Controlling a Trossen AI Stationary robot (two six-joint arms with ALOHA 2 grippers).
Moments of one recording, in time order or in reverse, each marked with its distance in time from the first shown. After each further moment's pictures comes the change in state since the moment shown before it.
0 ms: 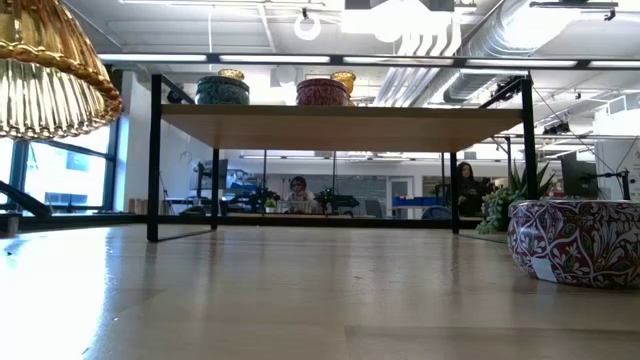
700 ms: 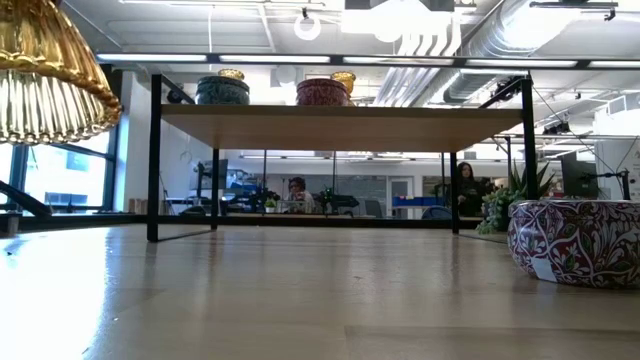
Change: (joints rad) left arm 0.000 0.006 -0.001 -0.005 -0.002 -0.001; right arm 0.000 0.000 0.000 0.000 0.000 0.001
